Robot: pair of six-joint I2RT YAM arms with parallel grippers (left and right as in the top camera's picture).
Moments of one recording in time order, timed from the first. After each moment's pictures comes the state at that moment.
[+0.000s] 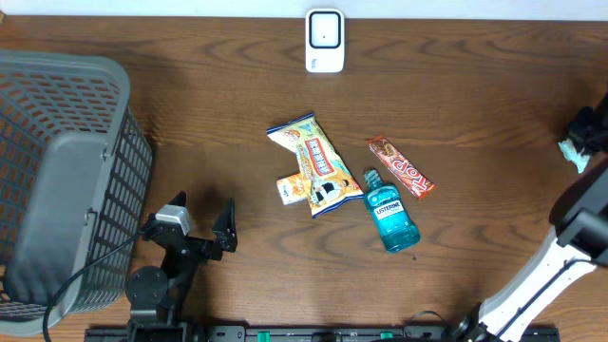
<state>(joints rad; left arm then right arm) -0.02 0.01 0.04 -0.13 0.25 -0.25 -0.55 2.23 2.05 -1.25 0.17 0.28</state>
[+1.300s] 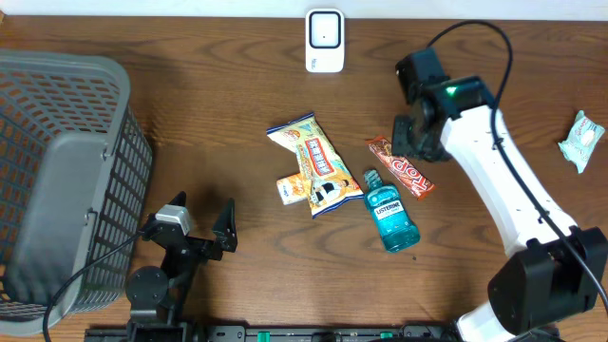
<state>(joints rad) -0.02 0.01 0.04 -0.13 0.25 -0.25 0.31 1.74 1.51 -1.18 0.16 0.45</state>
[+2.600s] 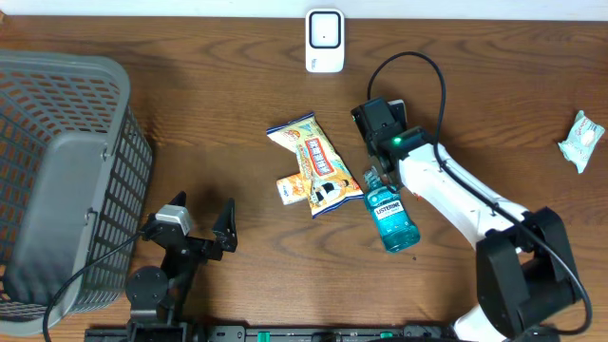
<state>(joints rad) -0.02 0.01 0.04 -0.13 0.25 -0.25 0.47 1.77 1.17 -0.68 0.51 0.25</state>
